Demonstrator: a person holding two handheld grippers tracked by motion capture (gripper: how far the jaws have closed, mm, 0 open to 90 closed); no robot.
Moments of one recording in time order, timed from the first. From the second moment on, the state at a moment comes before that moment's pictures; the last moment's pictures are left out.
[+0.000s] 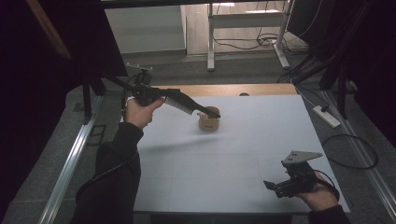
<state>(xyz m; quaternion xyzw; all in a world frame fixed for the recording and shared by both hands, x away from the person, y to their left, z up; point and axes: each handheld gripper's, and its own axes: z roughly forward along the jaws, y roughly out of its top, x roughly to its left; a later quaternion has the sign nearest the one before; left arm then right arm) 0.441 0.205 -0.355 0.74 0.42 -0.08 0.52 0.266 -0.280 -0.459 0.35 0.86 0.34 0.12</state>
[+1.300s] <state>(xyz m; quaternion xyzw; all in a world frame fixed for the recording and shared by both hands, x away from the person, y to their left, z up) 0.463 0.208 -0.336 0.74 0.45 -0.04 0.50 0.243 -0.315 -0.455 0.45 0.81 0.33 0.17</state>
